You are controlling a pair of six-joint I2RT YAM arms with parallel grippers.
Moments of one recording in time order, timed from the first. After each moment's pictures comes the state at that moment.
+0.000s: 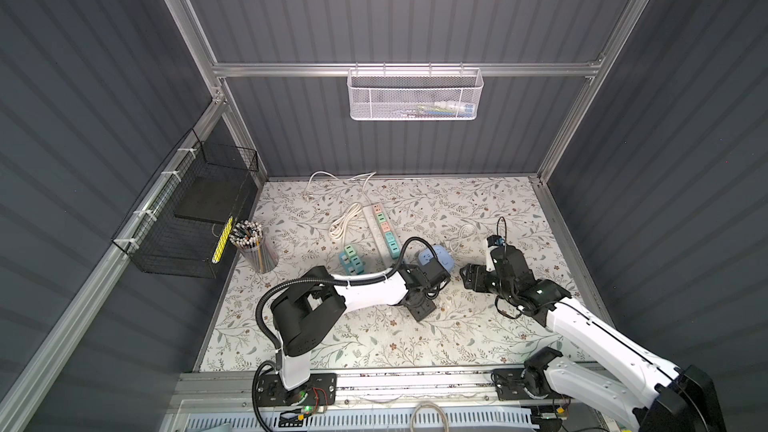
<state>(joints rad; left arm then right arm) -1.07 1.85 1.18 -0.58 -0.08 -0.01 0.49 0.97 0.59 -0.41 0.05 0.51</state>
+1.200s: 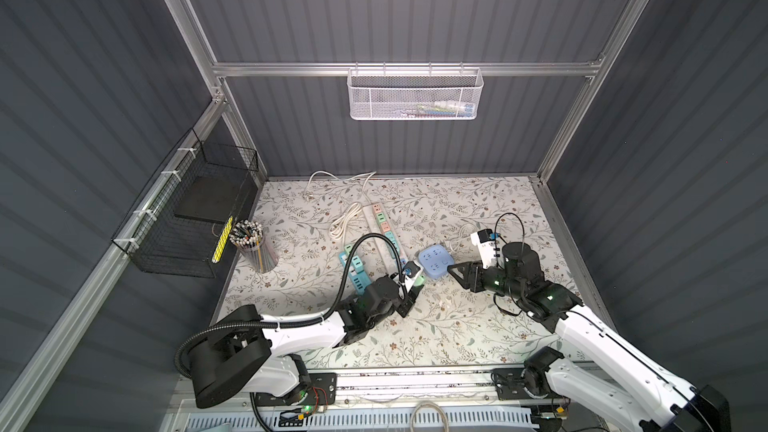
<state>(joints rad) -1.07 1.34 0.51 0.44 -0.21 -0.02 0.50 0.88 0.61 -0.26 -0.37 0.49</state>
